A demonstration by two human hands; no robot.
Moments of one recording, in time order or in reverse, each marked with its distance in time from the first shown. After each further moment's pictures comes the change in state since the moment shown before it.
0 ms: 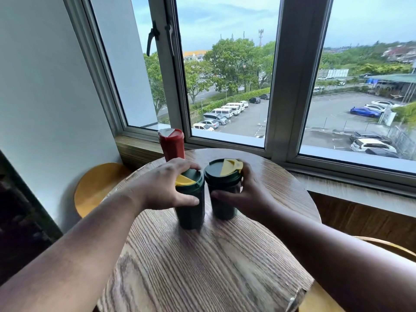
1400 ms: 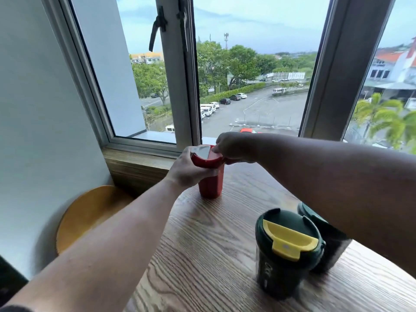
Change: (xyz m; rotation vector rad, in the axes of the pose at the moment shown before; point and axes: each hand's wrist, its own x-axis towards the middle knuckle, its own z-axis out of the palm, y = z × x) left_hand 0.160 -0.188 -0.016 -0.600 0.176 -0.161; right_hand 0.245 -0.090 0.123 -0.523 -0.318 0.358
